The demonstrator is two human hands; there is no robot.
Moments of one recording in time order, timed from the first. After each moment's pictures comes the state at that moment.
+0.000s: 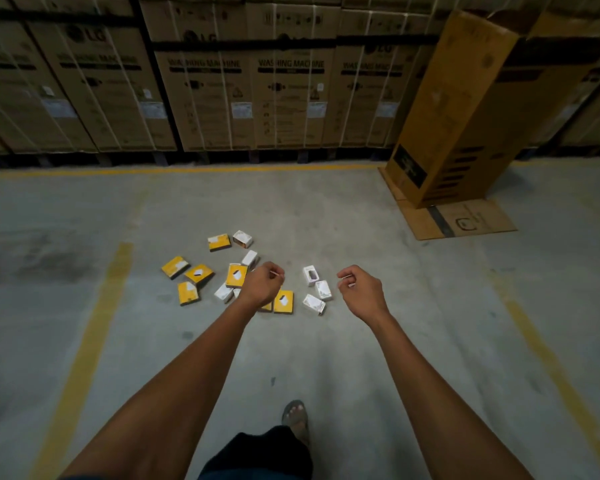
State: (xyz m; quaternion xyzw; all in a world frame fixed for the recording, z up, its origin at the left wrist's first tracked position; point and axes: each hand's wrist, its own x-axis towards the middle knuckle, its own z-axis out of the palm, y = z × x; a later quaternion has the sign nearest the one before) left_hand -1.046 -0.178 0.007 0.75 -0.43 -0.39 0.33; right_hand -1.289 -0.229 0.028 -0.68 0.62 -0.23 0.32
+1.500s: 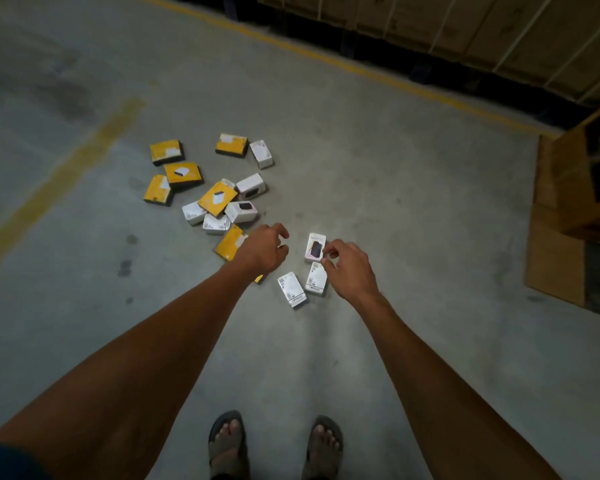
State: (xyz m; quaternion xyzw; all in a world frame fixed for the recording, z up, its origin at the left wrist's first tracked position) left_hand -1.154 -0.581 -0.410 0.88 -0.35 -0.26 0.21; right_hand -1.332 -0.715 -0.416 -0.86 0.36 -0.02 0.35
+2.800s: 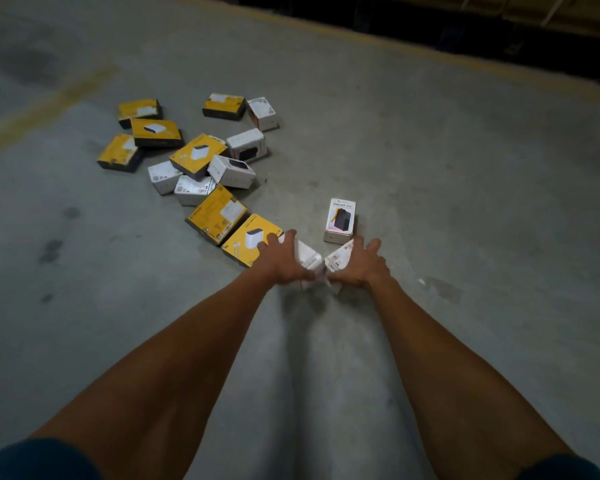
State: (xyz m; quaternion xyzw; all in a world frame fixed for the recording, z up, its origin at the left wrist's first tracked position) left_hand -1.150 -0.585 -0.824 0.90 -0.31 -0.28 0.13; right_hand -1.288 -0.738 -0.831 -0.85 0.44 0.12 0.27
